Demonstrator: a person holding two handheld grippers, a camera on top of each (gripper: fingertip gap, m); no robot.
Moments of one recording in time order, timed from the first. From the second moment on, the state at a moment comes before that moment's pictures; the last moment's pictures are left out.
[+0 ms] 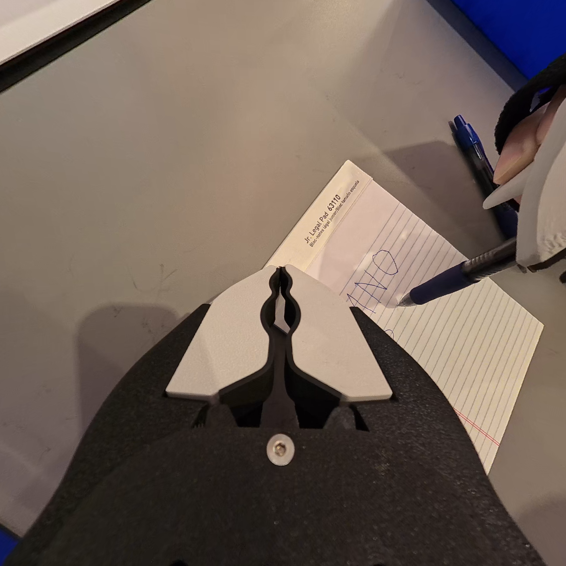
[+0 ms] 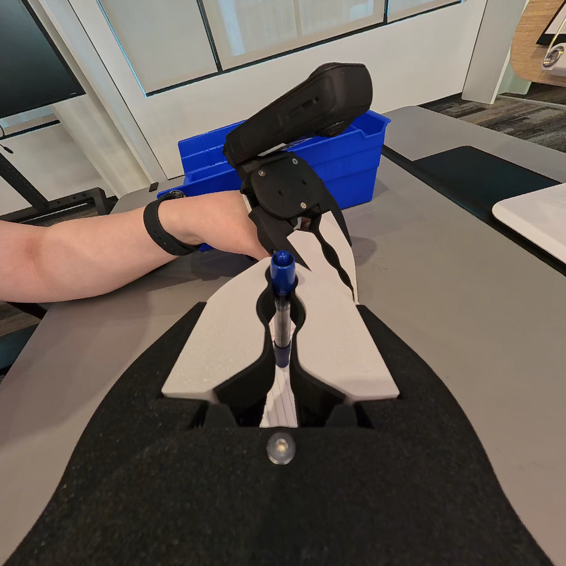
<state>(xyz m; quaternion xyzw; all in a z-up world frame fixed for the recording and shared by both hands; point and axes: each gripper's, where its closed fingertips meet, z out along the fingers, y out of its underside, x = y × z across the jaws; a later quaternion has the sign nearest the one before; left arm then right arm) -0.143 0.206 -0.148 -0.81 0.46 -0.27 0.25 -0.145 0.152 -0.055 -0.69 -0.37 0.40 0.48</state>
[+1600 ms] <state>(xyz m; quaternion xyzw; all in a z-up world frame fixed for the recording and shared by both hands) -0.144 0.205 -0.148 -0.81 0.46 -0.27 0.25 -0.154 0.130 -0.058 -0.67 -0.42 0.45 0.41</state>
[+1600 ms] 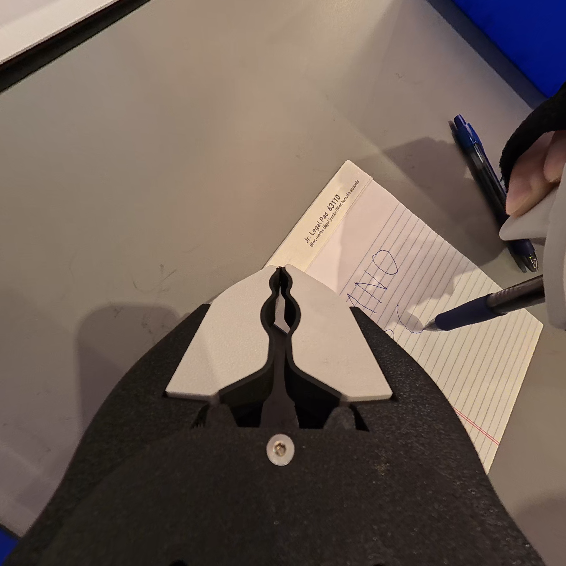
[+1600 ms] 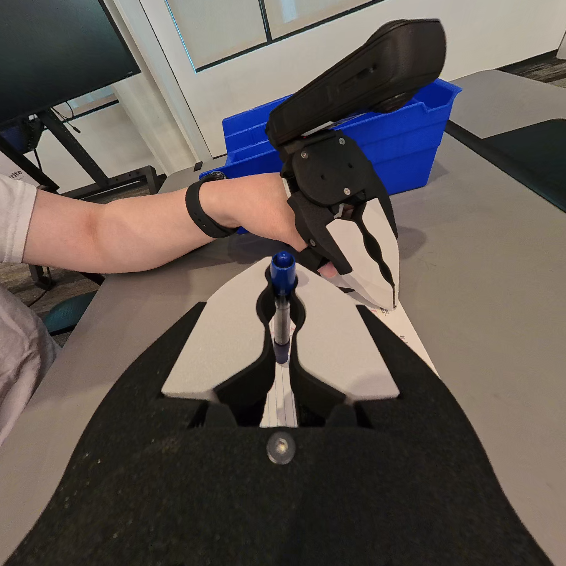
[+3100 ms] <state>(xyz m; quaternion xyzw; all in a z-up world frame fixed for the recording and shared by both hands) -0.144 0.206 -0.148 -0.81 0.46 -0.26 0.25 -0.146 0.154 -0.053 -0.67 -0.38 0.43 0.47</state>
